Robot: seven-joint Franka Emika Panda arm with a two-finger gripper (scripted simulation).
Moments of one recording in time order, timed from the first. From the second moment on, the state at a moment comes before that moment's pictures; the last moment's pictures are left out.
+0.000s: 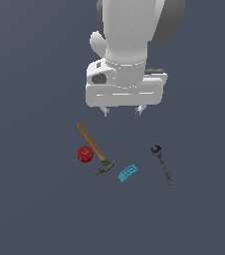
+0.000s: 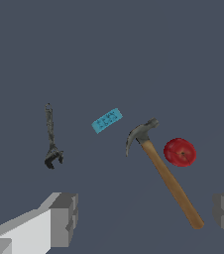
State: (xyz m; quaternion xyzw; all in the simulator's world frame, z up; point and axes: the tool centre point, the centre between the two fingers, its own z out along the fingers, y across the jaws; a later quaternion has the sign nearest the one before) arm 0.022 0.031 0.325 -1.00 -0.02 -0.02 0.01
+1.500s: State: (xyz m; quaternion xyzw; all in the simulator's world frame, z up) arm -0.034 -0.069 0.107 -0.98 -0.19 0.00 0.00
